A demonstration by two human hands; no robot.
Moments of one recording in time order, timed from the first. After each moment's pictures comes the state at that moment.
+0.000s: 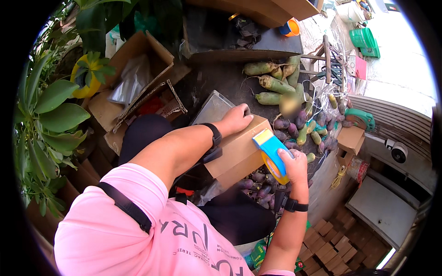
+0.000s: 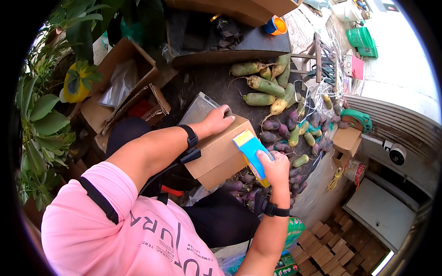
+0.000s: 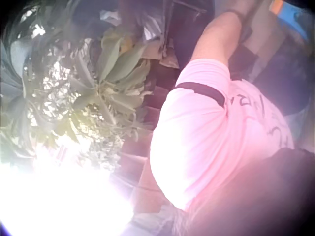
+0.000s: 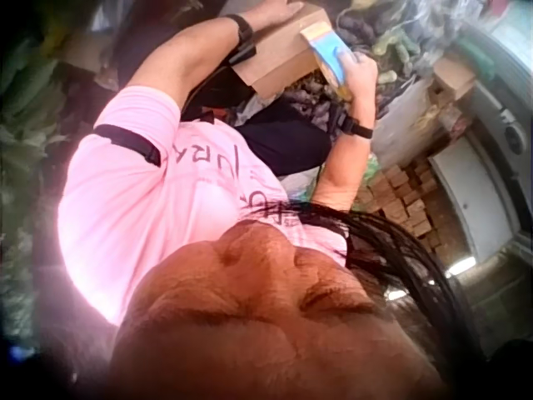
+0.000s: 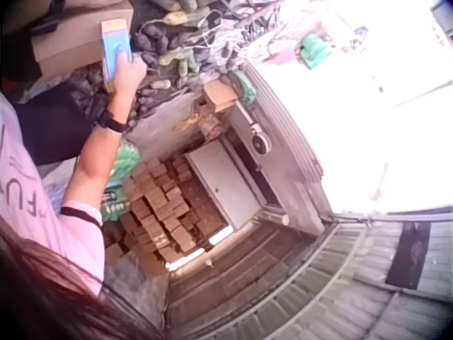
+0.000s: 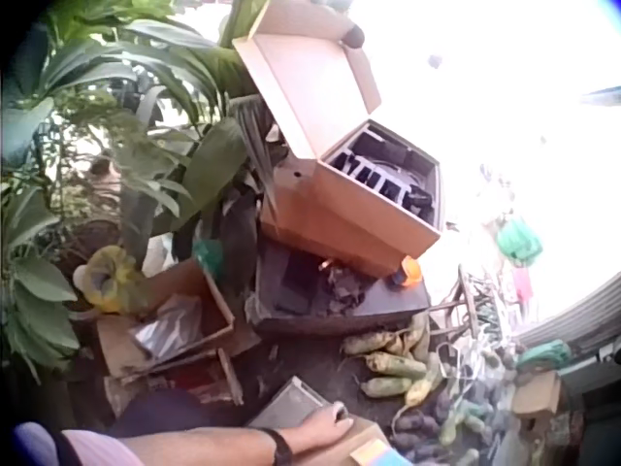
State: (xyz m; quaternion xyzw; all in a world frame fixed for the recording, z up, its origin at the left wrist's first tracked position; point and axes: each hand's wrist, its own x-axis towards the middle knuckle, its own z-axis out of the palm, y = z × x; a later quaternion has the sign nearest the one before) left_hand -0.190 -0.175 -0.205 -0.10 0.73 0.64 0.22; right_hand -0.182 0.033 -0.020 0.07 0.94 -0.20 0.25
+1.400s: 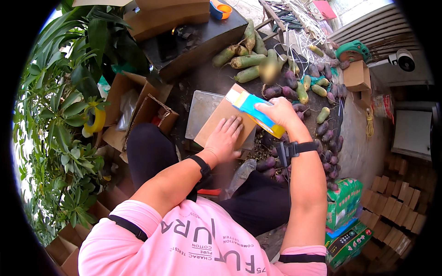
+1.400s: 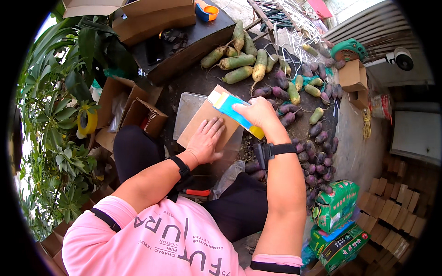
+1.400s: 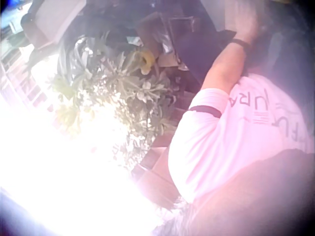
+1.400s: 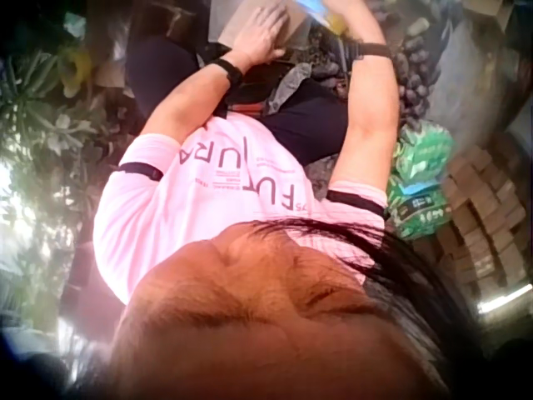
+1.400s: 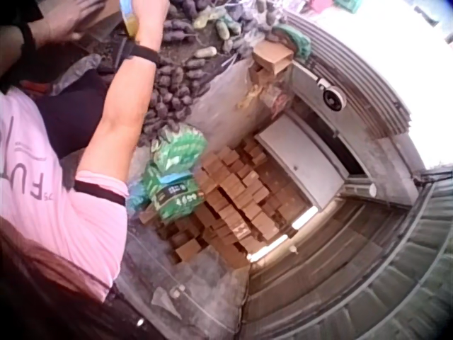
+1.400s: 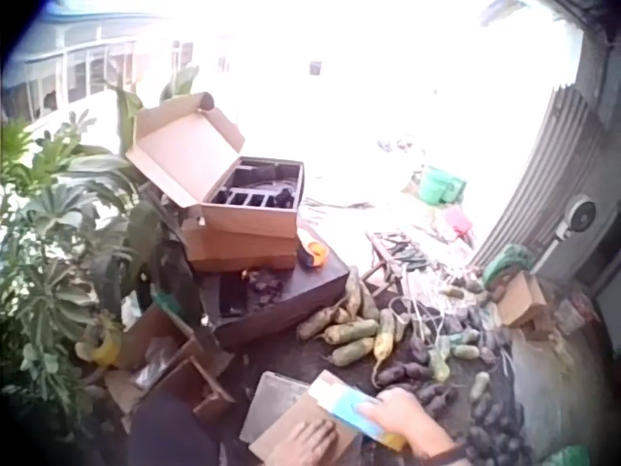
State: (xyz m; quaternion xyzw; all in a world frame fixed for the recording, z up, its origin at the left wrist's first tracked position) left_hand -0.043 -0.125 -0.121 0.27 0.94 0.20 0.08; right_hand -0.164 0.077 -0.030 0.04 0.94 -0.24 0.26
